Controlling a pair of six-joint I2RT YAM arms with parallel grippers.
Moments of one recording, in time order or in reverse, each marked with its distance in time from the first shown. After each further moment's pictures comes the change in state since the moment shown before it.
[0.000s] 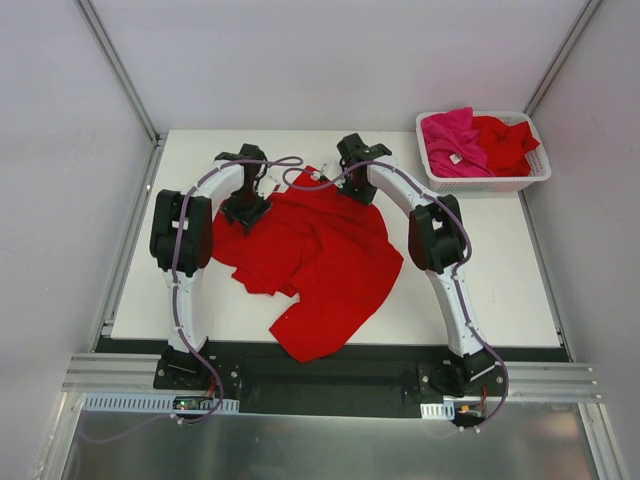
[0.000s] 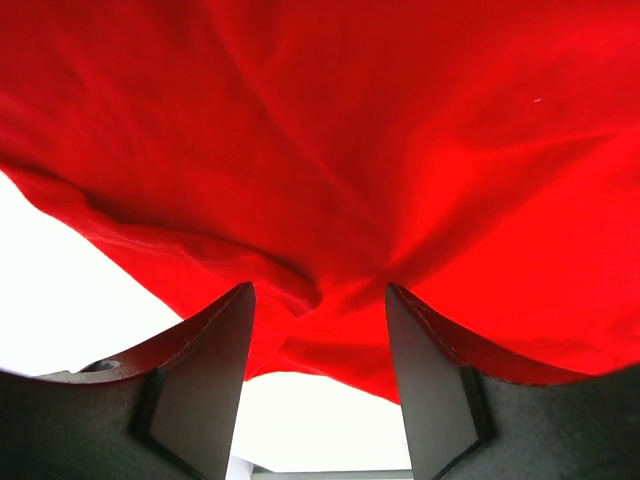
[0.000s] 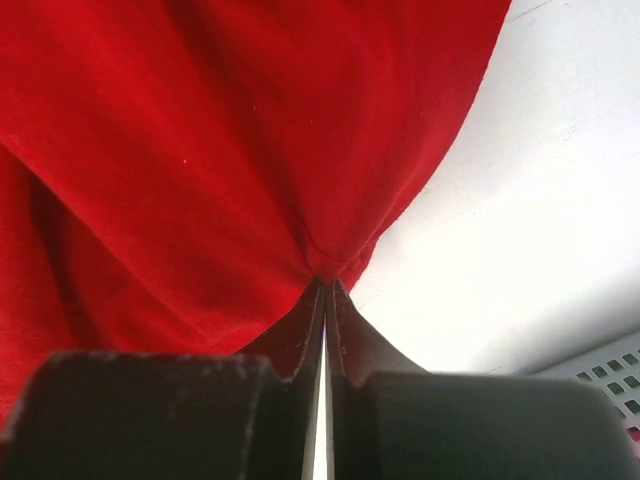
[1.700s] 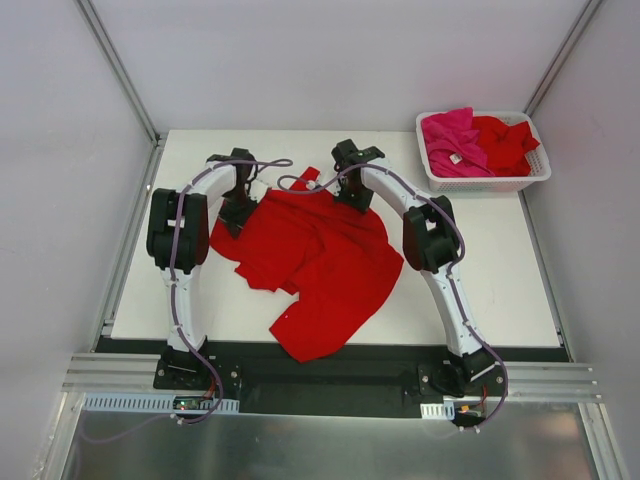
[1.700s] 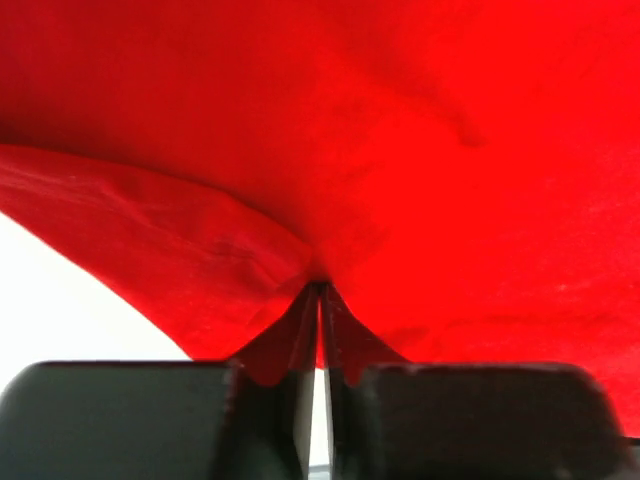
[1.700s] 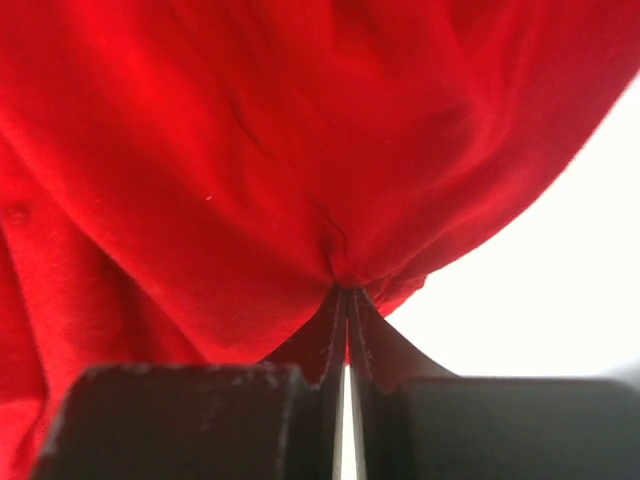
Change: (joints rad) left arm 0.058 0.021 -0.014 -0.036 0.085 -0.060; right arm 0.024 0.051 0.047 -0.090 -0.038 -0.047
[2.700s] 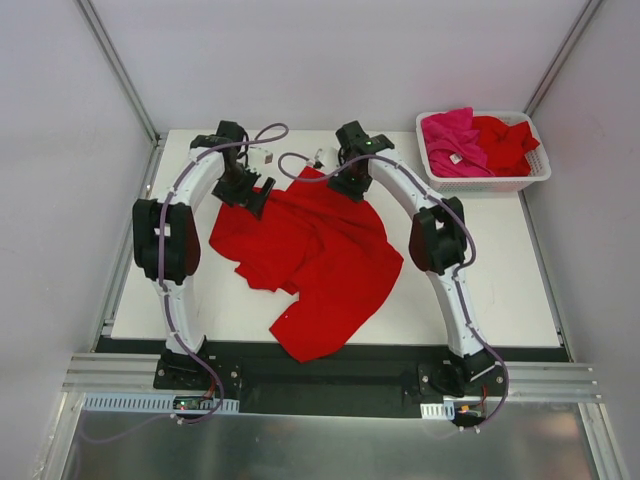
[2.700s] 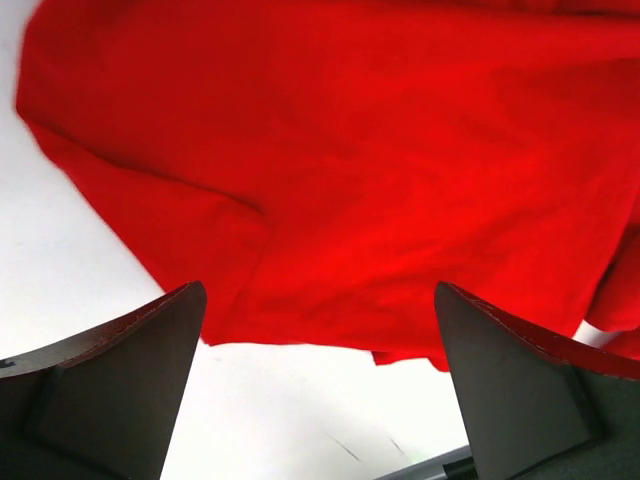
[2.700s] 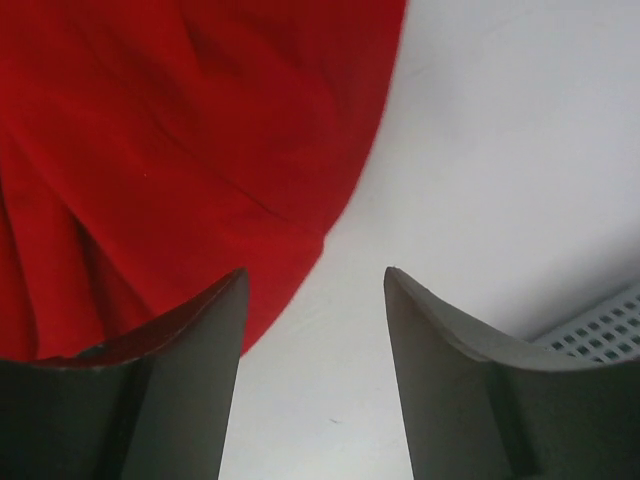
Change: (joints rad) left arm 0.019 -0.135 0.113 -0.008 0.198 -0.021; right arm -0.016 -0.107 0.038 0.074 -0.034 0.083
